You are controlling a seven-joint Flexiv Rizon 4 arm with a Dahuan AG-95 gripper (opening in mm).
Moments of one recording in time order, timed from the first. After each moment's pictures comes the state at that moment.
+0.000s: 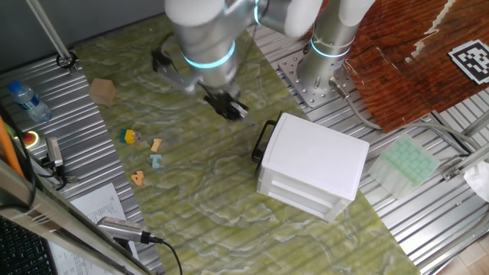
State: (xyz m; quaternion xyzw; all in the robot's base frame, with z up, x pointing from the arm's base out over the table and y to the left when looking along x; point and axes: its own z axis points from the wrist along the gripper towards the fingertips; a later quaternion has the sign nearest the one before) arm 0.432 0.086 0.184 0.23 -0.97 0.00 0.06
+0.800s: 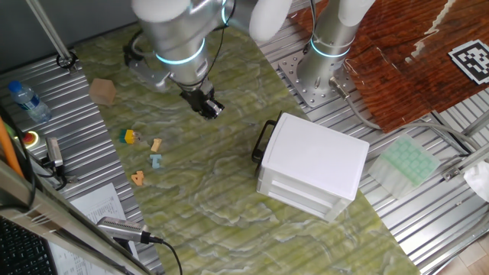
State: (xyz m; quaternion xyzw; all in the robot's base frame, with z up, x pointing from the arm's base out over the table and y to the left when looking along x) arm 0.463 0.073 0.166 0.17 -0.98 -0.02 0.06
